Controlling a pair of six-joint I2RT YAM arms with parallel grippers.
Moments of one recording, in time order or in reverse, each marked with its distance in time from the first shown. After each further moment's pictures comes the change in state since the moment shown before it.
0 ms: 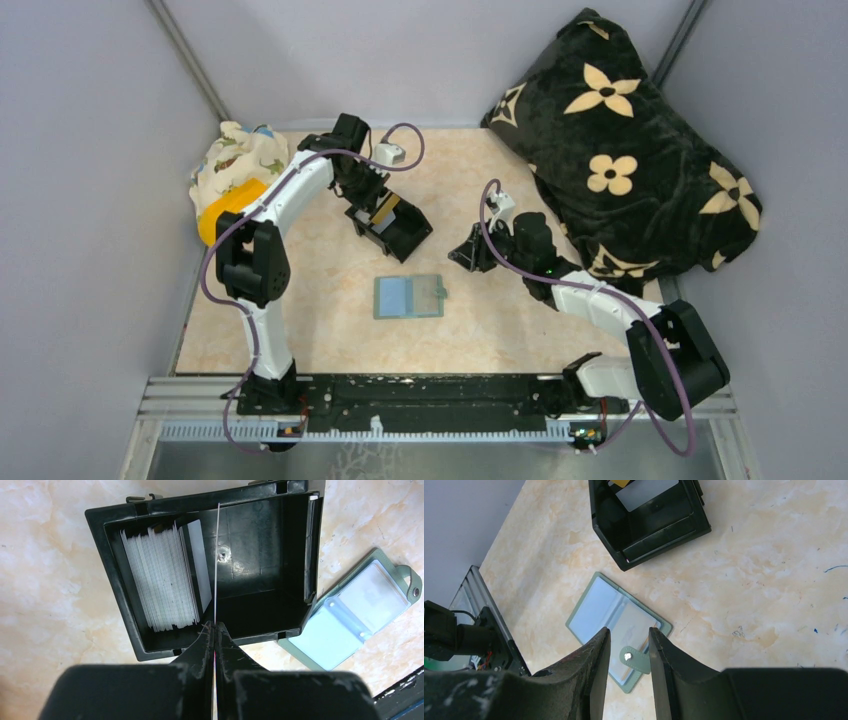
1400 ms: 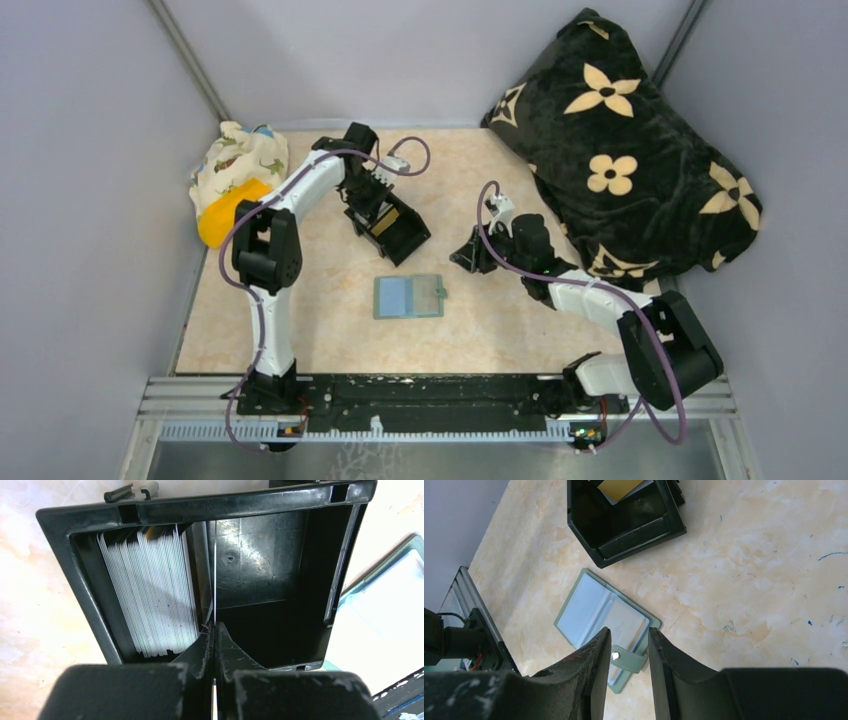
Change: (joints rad) left arm -0.005 0.135 0.056 -0.067 -0.013 0.043; right arm -0.013 0.054 -0.018 0.033 0.006 0.000
